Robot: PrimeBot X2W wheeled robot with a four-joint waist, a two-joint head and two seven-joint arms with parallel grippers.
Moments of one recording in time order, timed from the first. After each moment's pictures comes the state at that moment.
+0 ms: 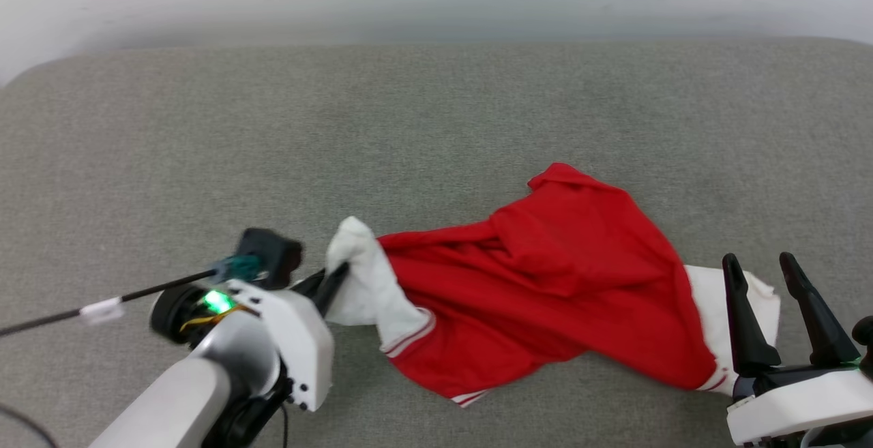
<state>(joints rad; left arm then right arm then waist) -0.37 0.55 -0.64 -0.02 -0.66 0.07 0.35 0.09 -0.05 -0.09 -0.25 0.24 0.13 0.05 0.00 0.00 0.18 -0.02</state>
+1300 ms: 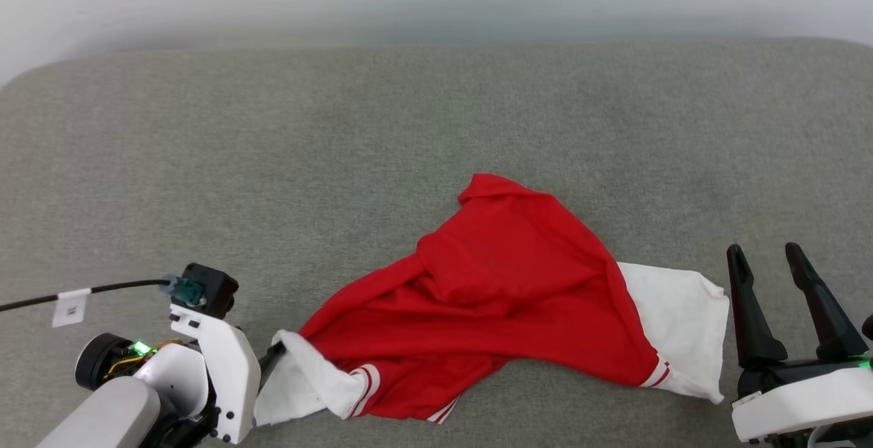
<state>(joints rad) -0.30 0.69 -0.60 0.12 -0.77 0.05 0.47 0.09 -0.05 -0.09 -0.29 0.24 0.13 0.07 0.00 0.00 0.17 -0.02</state>
